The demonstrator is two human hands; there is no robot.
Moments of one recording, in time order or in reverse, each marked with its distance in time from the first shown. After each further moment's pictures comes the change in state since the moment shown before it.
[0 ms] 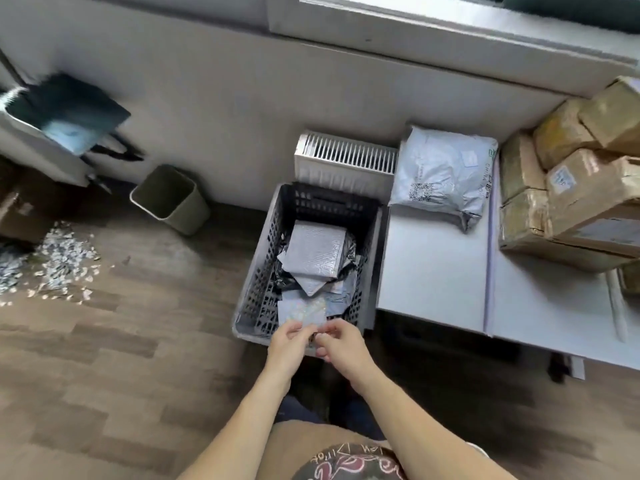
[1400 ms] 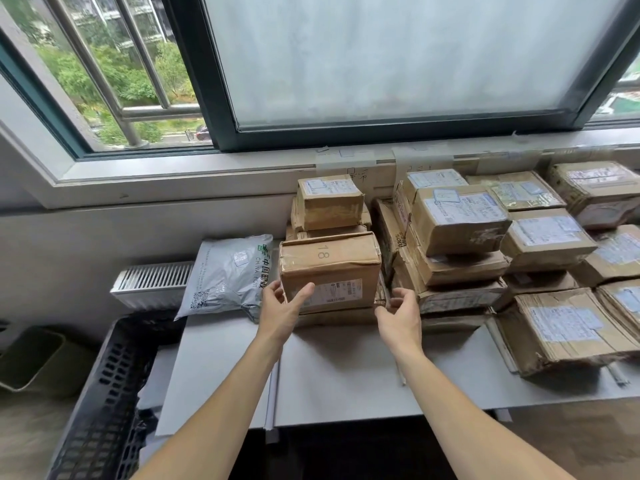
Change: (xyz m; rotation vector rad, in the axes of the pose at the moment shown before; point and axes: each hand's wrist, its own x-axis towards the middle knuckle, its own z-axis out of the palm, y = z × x) left_hand -0.096 0.205 0.470 0.096 -0.113 0.610; right_hand -0.014 0.025 -0.560 0.206 0.769 -0.279
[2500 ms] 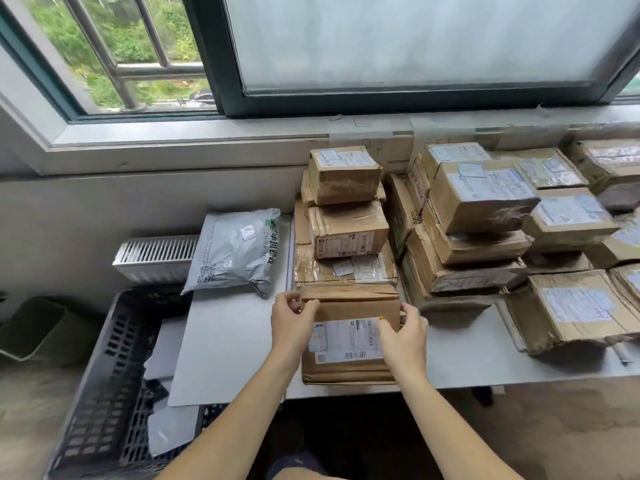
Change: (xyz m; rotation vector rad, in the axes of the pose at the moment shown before) left_hand -0.030 -0.040 -0.008 0.065 0.097 -0.110; right_hand -0.063 0.029 0.016 -0.054 -0.019 0.096
